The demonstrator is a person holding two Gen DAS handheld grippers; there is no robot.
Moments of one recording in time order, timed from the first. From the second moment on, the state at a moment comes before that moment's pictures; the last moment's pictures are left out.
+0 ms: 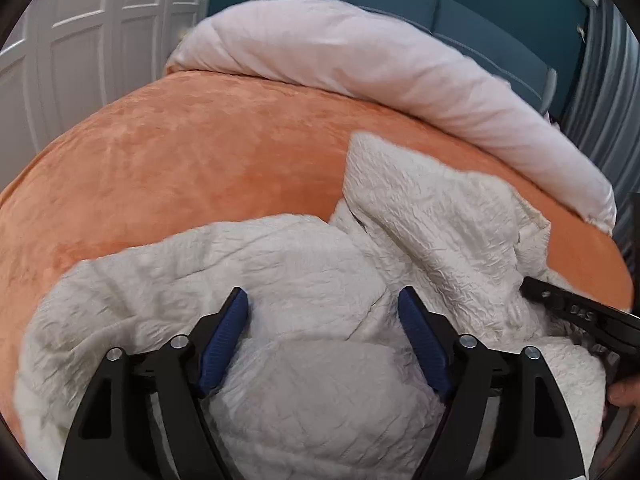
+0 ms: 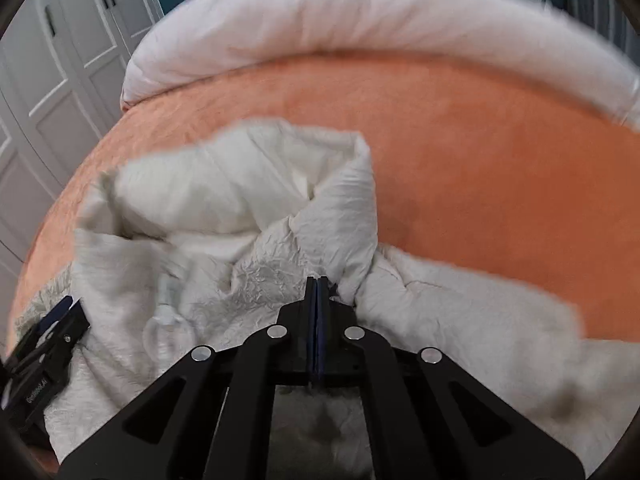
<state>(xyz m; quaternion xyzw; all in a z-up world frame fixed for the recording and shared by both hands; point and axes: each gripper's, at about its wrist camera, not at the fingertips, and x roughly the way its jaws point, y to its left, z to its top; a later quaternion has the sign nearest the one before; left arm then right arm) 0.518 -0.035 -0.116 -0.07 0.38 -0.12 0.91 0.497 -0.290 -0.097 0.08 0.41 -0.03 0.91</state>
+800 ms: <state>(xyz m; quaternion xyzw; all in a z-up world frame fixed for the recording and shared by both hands) 0.502 0.008 -0.129 -0.05 0.36 -0.05 0.93 0.525 -0.212 -0.107 0.10 0.44 0.08 0.89</state>
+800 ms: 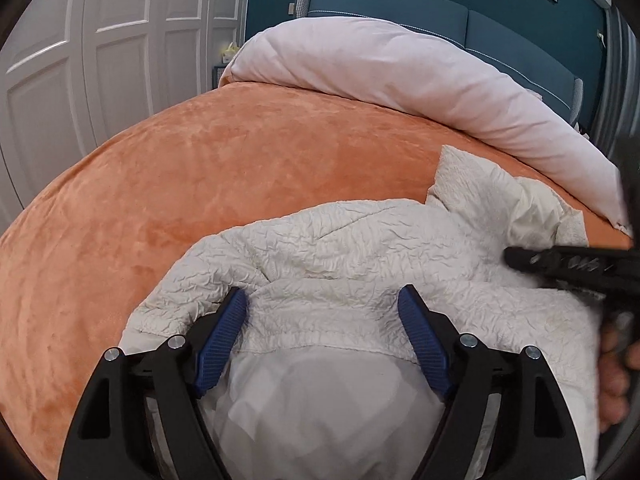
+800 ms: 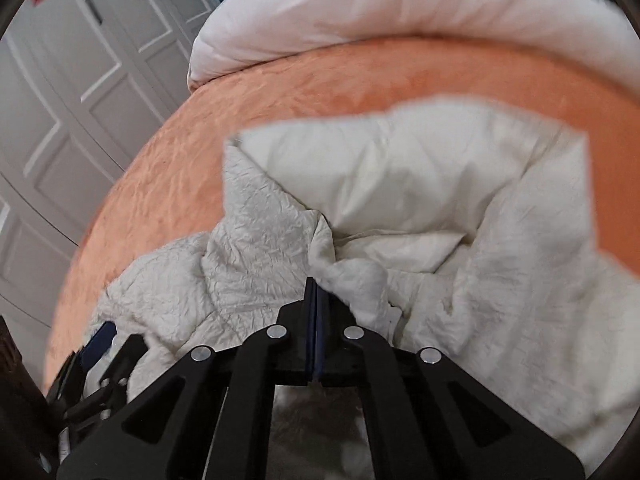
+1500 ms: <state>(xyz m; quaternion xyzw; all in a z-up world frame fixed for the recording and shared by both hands) 0.498 0.008 -0.137 -0.05 0.36 -0.05 0.93 0.501 -0.278 -0.062 0.11 0.41 0.02 0.91</state>
